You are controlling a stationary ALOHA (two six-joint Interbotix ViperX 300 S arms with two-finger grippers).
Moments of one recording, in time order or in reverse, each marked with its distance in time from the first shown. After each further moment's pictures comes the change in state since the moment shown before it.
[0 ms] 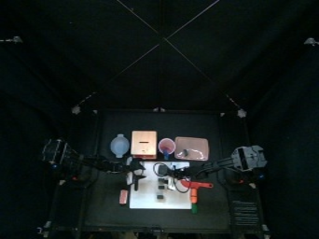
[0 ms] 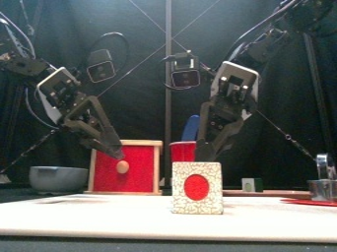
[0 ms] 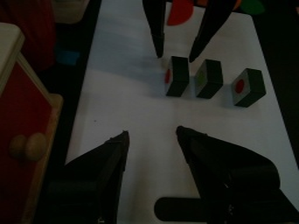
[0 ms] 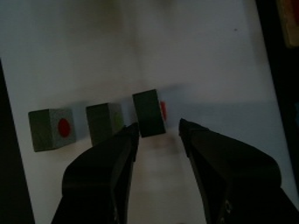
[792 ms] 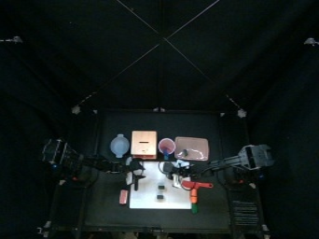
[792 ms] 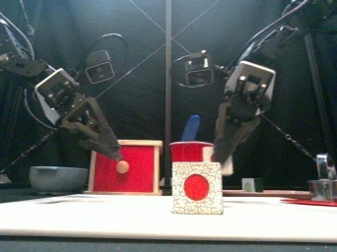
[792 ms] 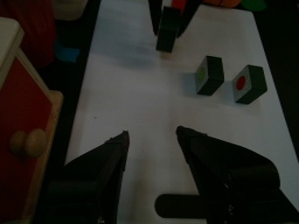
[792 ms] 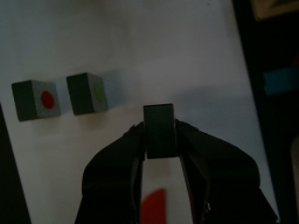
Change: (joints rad) left arm 0.002 0.000 0.006 0.000 -0.002 -0.002; right arm -0.075 -0.298 0.218 0.018 0.094 0.009
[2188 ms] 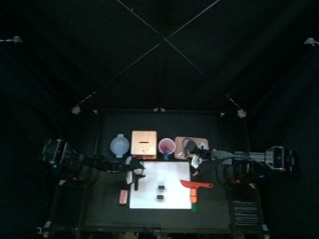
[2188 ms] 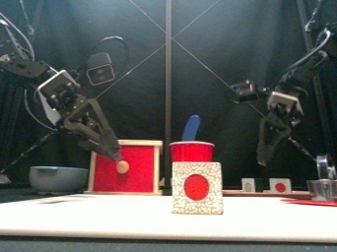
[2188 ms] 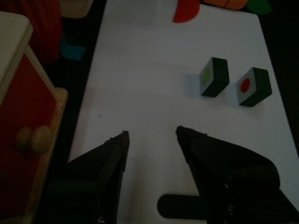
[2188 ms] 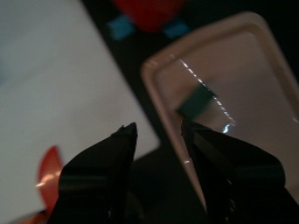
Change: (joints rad) left arm 0.008 0.002 0.003 -0.029 0.002 0.000; right arm -0.086 -0.190 0.150 -0.055 -0.054 -0.005
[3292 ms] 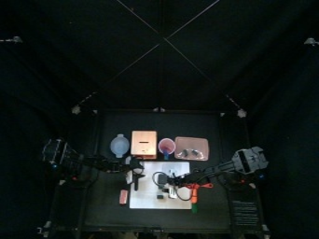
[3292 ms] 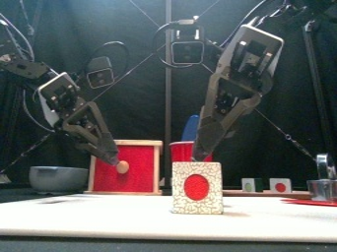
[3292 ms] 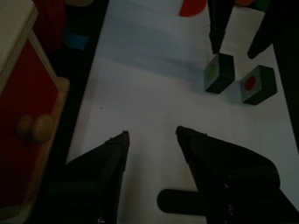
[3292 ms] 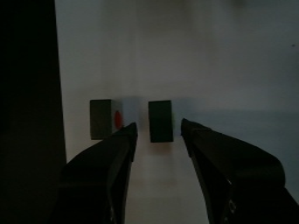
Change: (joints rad) left arm 0.002 0.000 0.000 -0.031 0.023 0.000; right arm 0.267 0.480 -0.382 0.026 -0.043 -0.003
